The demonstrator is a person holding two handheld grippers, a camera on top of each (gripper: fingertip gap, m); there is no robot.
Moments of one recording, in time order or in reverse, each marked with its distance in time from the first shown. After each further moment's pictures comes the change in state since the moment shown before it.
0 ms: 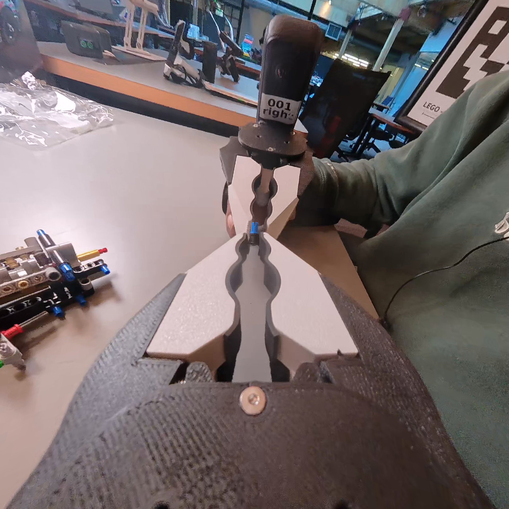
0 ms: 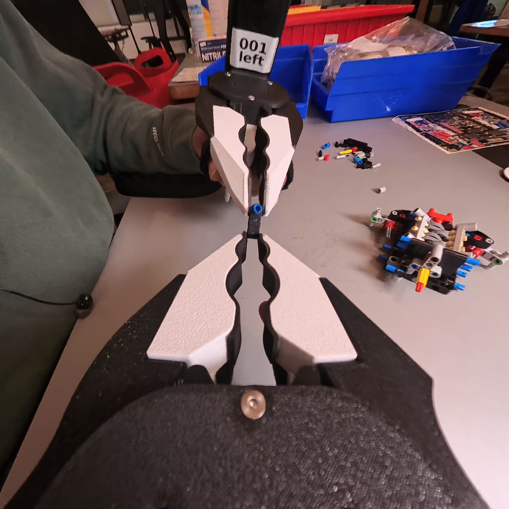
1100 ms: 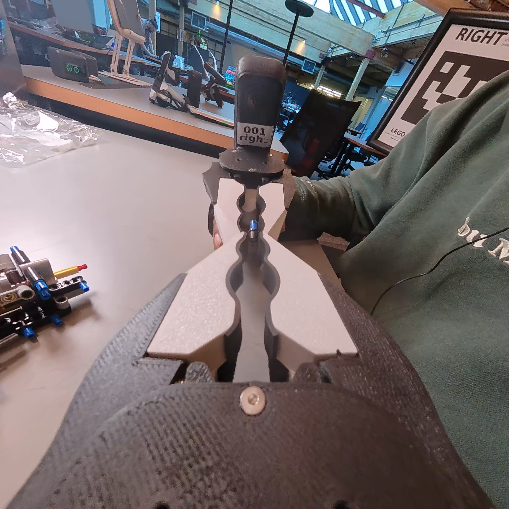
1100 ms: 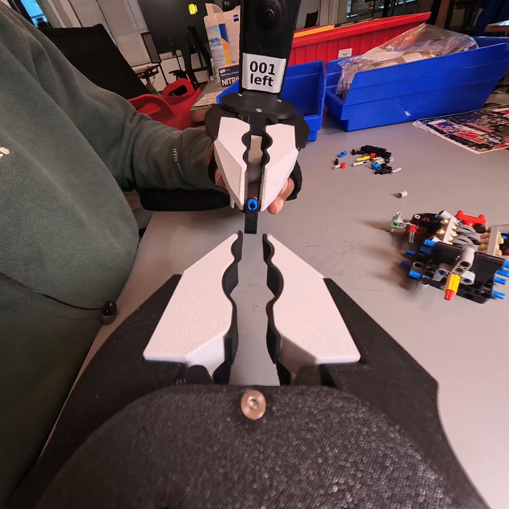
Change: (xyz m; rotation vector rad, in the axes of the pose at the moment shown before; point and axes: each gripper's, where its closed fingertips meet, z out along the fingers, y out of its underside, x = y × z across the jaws) left arm 0.011 -0.010 0.000 0.083 0.064 -0.016; right arm -0.008 -0.004 0.002 0.057 -0.075 0.065
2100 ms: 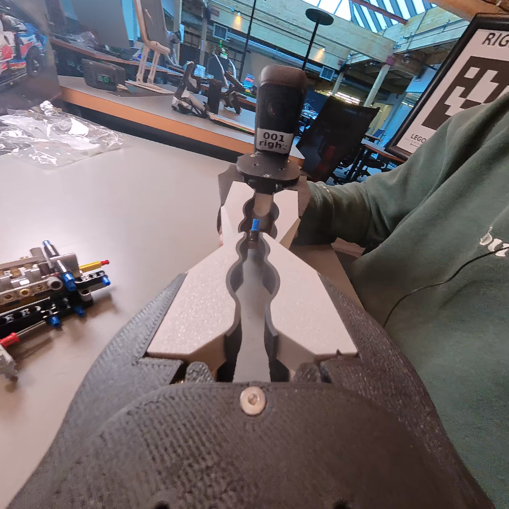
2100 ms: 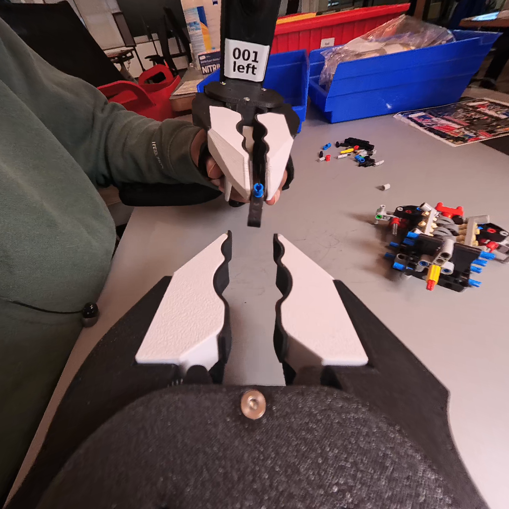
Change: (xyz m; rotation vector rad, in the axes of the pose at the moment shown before) left arm -0.012 -0.002 -0.004 0.022 -0.071 0.001; right arm 0.009 0.004 0.002 -0.032 0.066 -0.013
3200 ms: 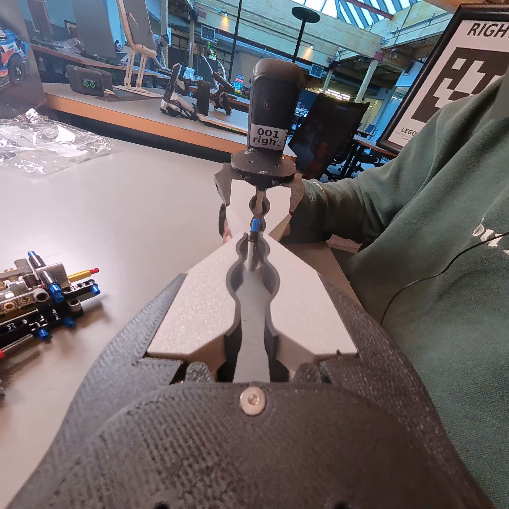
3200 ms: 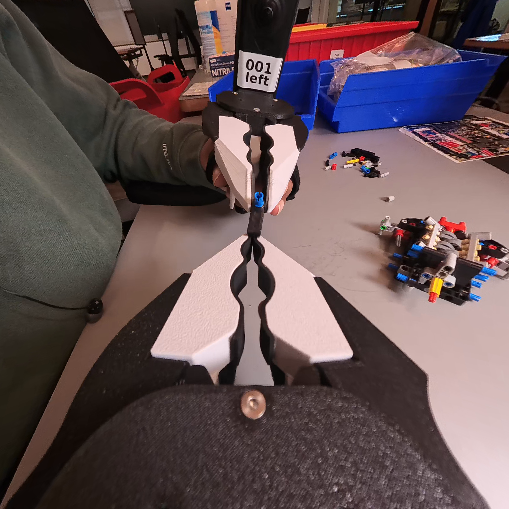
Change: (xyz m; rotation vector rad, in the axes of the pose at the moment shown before) left arm 0.009 0.002 0.004 -0.001 0.038 0.034; right arm -0.009 -0.004 -0.001 0.015 -0.018 -0.048
